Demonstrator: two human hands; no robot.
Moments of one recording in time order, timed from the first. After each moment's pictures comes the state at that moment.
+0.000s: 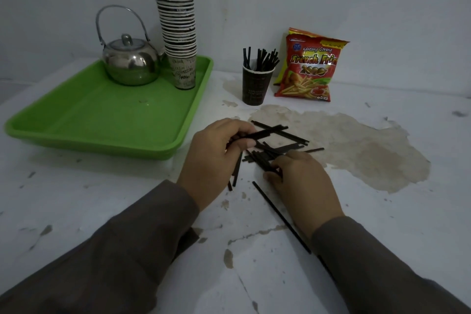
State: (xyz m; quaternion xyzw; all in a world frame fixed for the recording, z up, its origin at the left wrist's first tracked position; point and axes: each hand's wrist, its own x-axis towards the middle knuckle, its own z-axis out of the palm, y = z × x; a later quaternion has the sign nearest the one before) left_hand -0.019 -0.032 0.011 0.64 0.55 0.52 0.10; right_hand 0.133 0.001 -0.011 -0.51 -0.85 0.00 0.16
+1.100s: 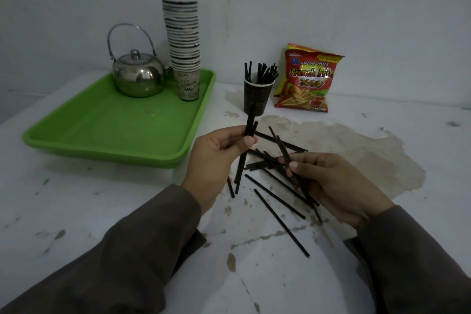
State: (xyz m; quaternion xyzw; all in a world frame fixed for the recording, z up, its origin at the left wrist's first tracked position) left_hand -0.016 -0.028 0.017 0.44 0.45 0.67 0.39; right_hand 0.169 0.009 0.030 -0.42 -0.56 0.65 0.29
